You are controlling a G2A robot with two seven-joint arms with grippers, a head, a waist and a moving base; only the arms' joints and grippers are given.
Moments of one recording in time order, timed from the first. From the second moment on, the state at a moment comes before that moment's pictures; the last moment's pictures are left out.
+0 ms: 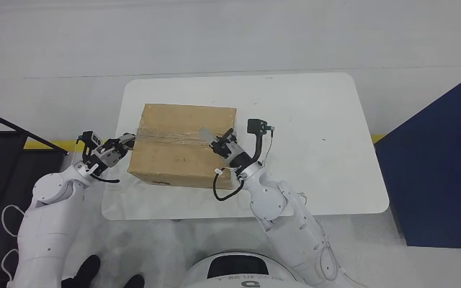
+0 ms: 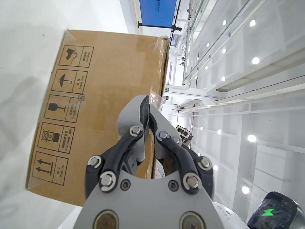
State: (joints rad) left arm 1.38 -1.01 -1.63 -1.12 -0.56 -0.20 -1.02; right arm -1.47 -1.51 1.02 -1.71 -0.59 -0.03 0.11
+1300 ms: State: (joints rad) left arm 1.38 -1.02 -1.62 -1.12 -0.57 -0.20 -1.03; right arm -1.25 -1.54 0.97 -1.60 -0.18 0.27 0.36
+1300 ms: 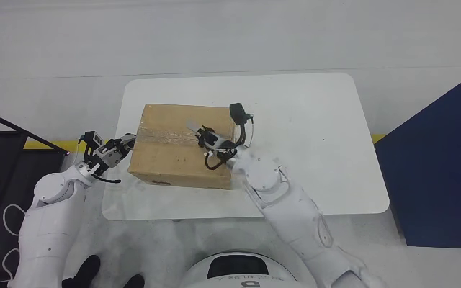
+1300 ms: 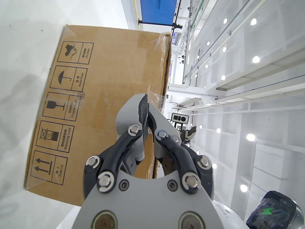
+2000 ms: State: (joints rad) left arm 1.38 -1.02 -1.62 -1.12 -0.57 -0.20 -1.03; right arm -0.96 -1.64 0.77 -1.33 -0.02 0.39 0.34
